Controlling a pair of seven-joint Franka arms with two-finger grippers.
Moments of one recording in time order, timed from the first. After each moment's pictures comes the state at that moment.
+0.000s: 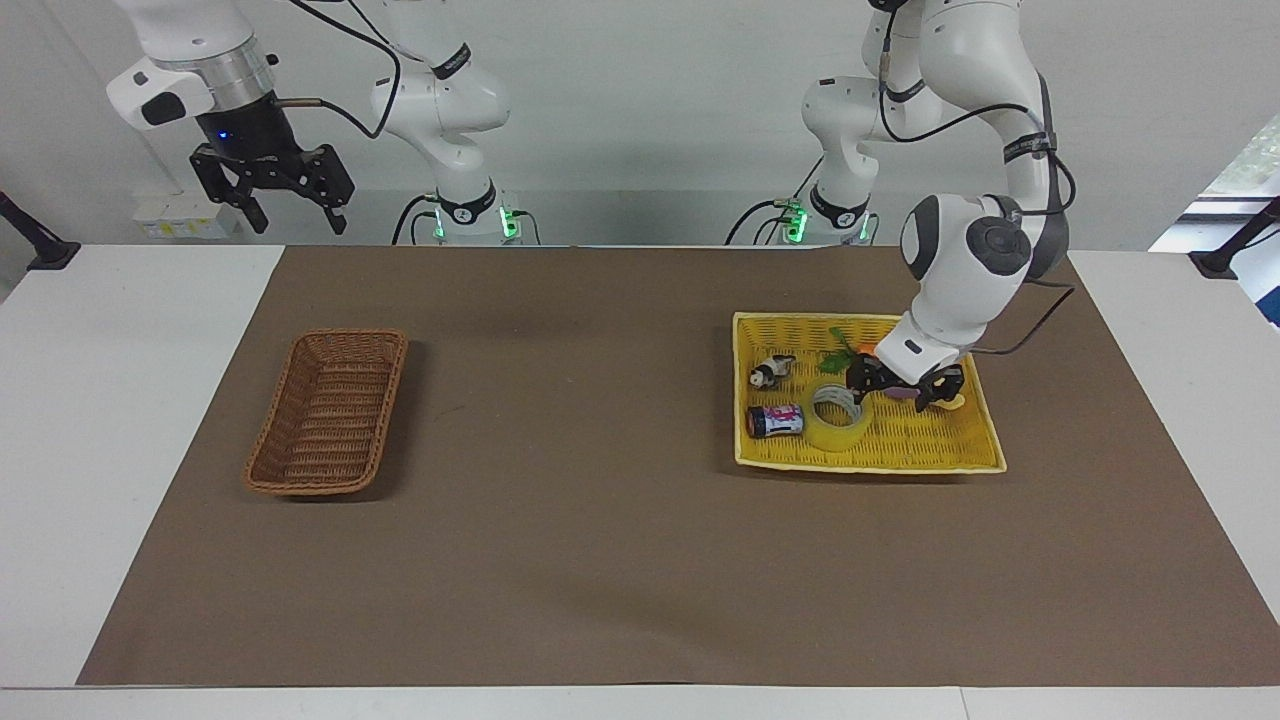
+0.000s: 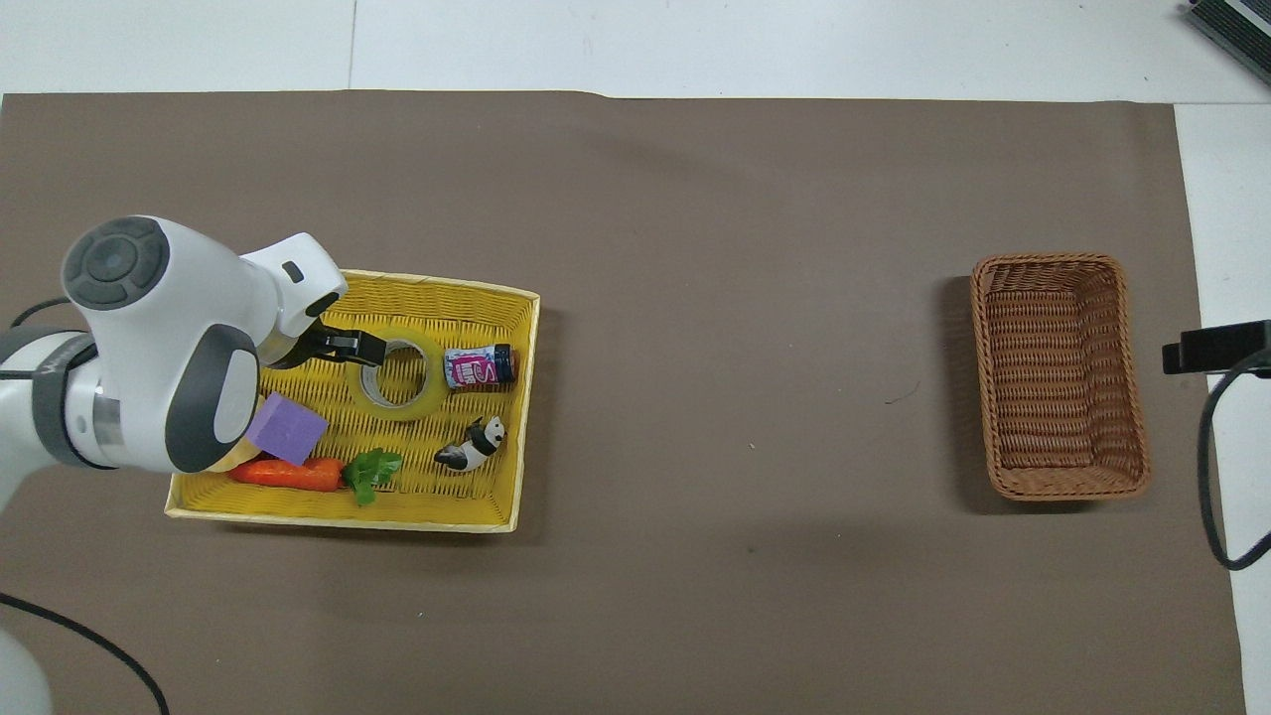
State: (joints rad) left arm -0.21 0.18 0.01 -2.05 -0.03 2.23 -0.01; right arm 0.10 -0.13 -0.15 -1.63 -0.01 1.56 -0.01
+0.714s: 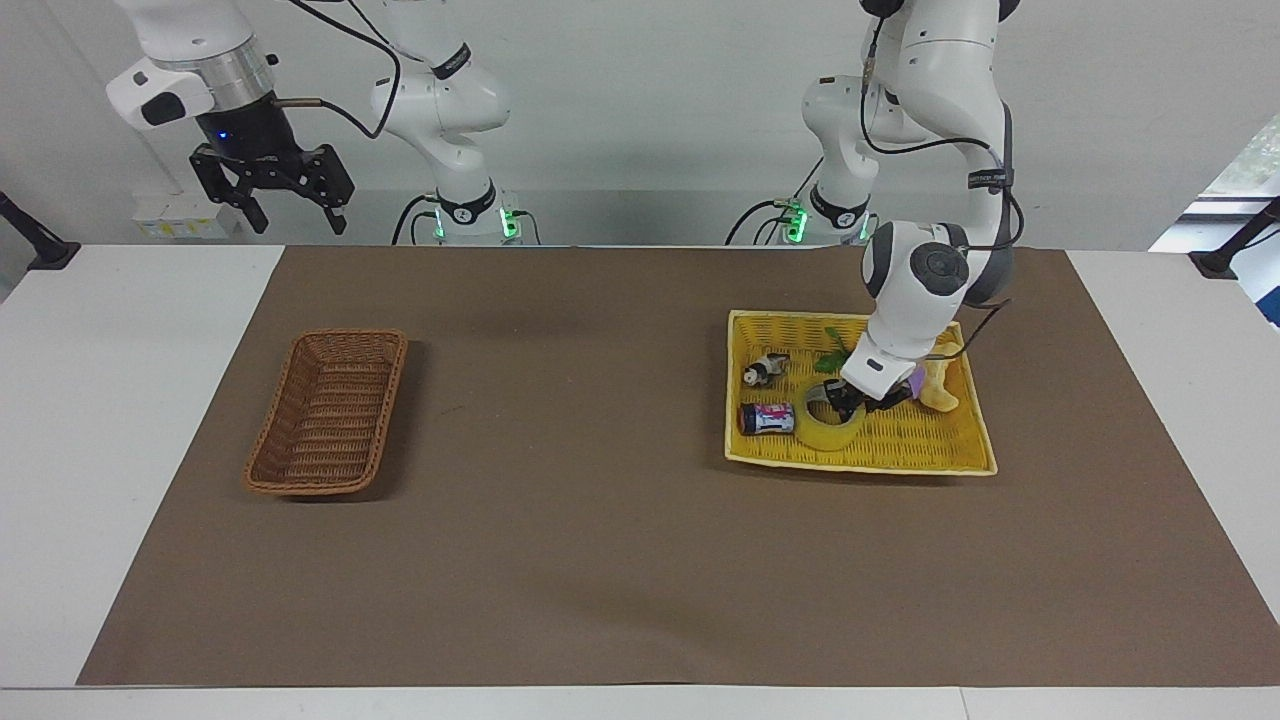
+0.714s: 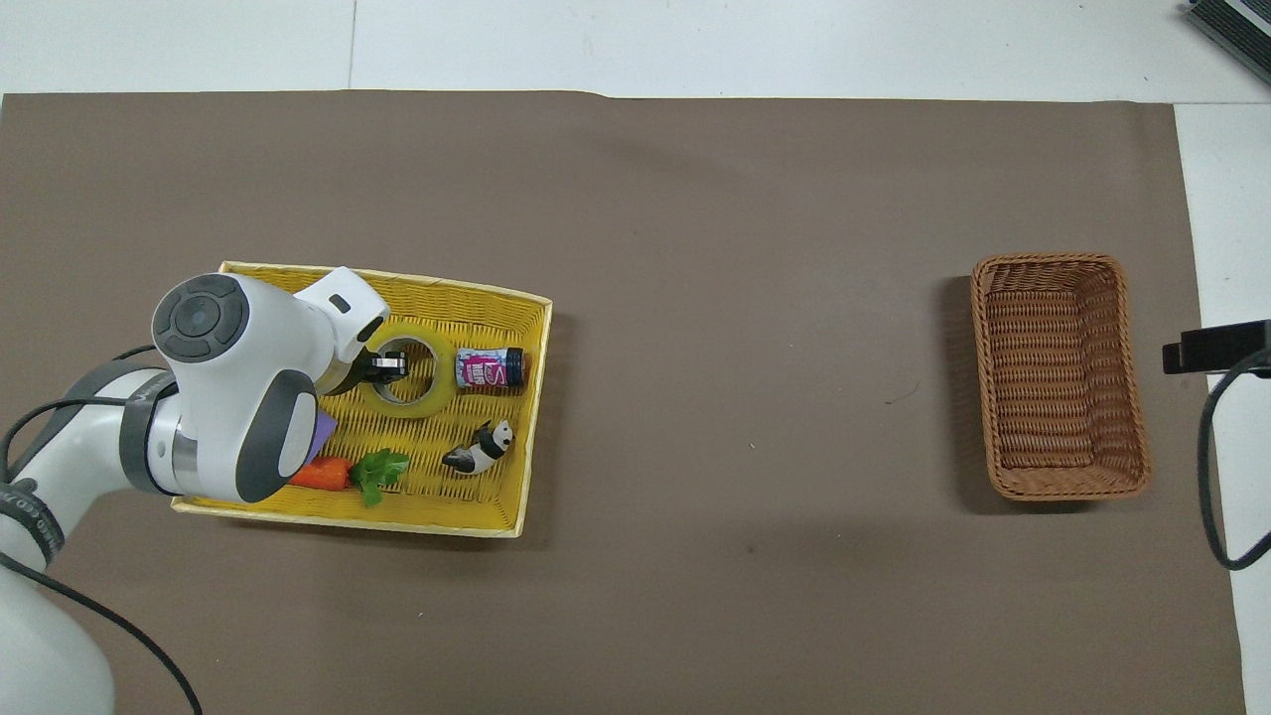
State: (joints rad) left arm -0.25 0.19 0.01 -2.13 -0.03 2.34 -0.19; right arm 0.10 -0.13 -0.15 -1.63 -0.01 1.56 -0.01
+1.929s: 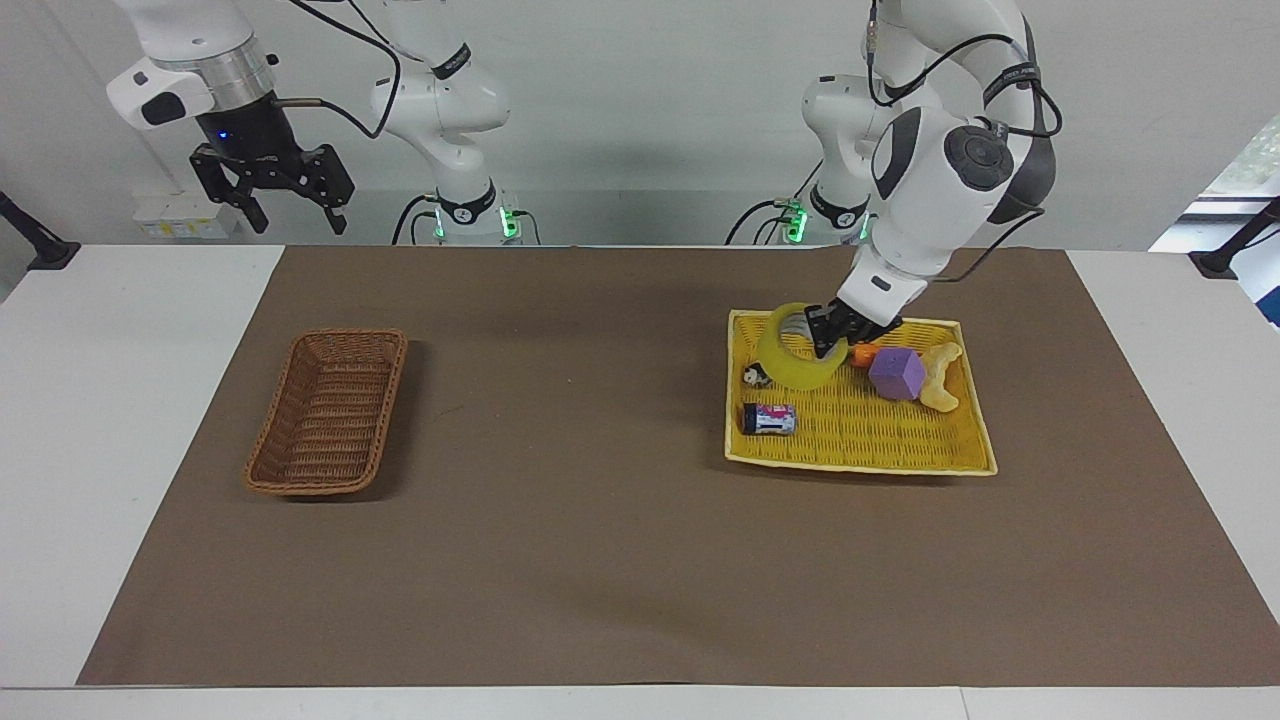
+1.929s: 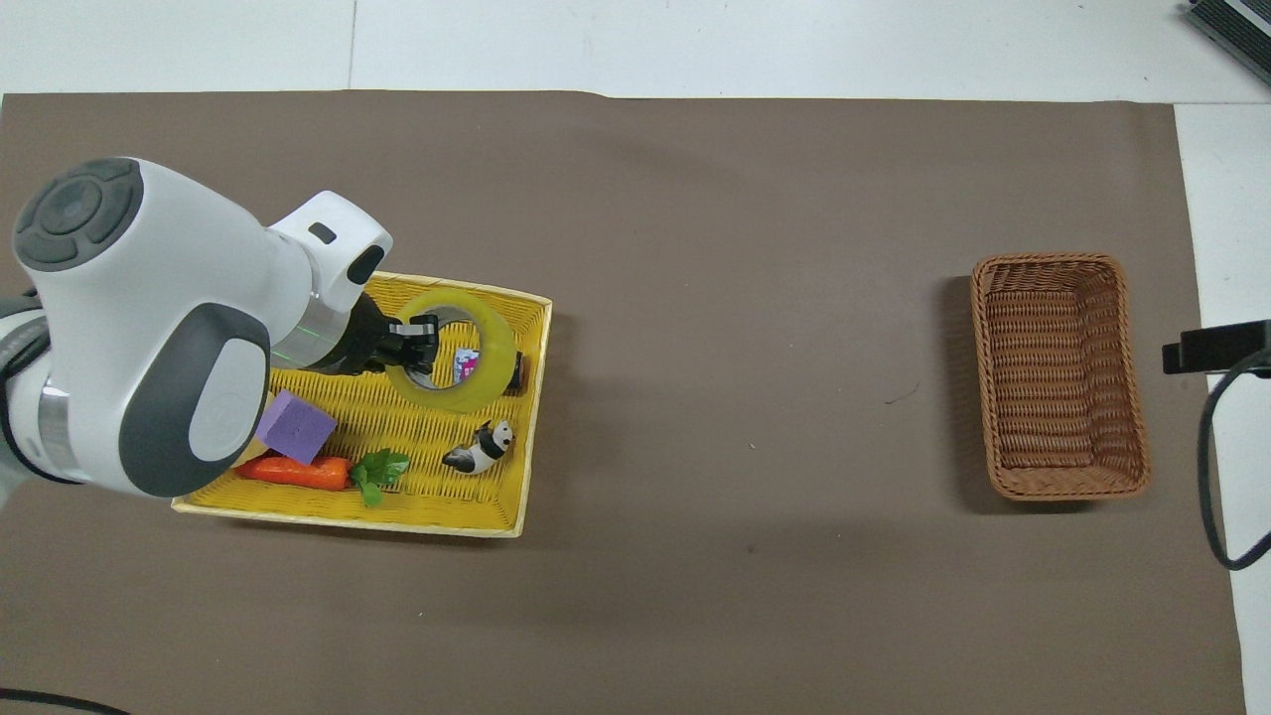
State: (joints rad) left arm -0.31 0.08 -0.02 -1.84 -0.27 1.89 -0.32; right arm 0.10 -0.13 -0.15 -1.63 -0.01 1.56 -0.01
